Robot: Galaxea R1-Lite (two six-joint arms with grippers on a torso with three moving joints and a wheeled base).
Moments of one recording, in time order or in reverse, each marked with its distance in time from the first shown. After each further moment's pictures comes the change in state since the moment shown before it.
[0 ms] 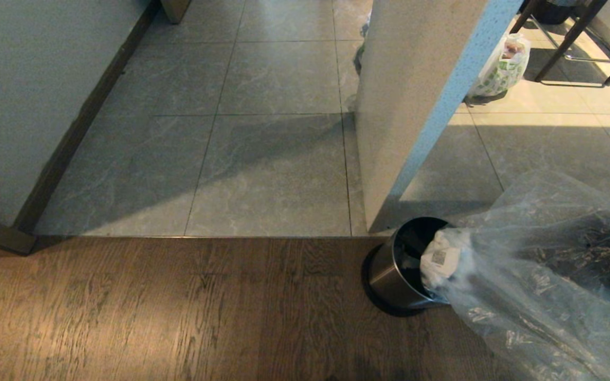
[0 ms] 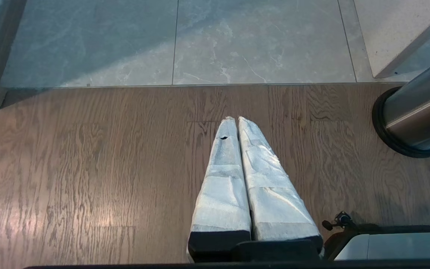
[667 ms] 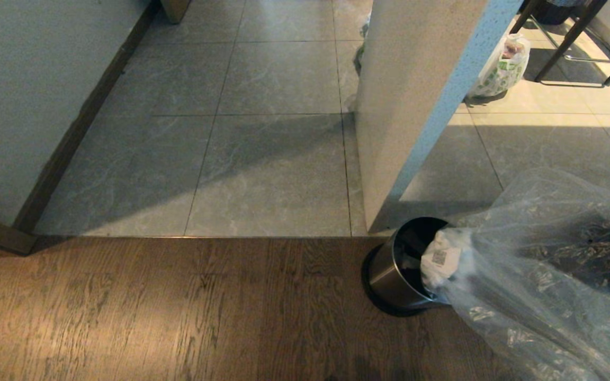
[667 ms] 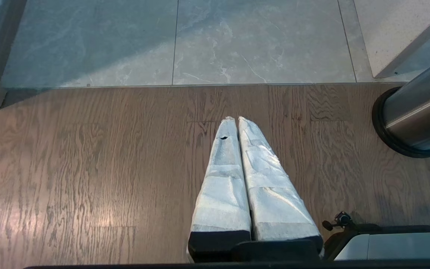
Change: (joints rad) left arm 0.000 0.000 0.000 0.000 0.000 0.000; right arm 0.002 -0.039 0.021 -0.049 -0.006 0.031
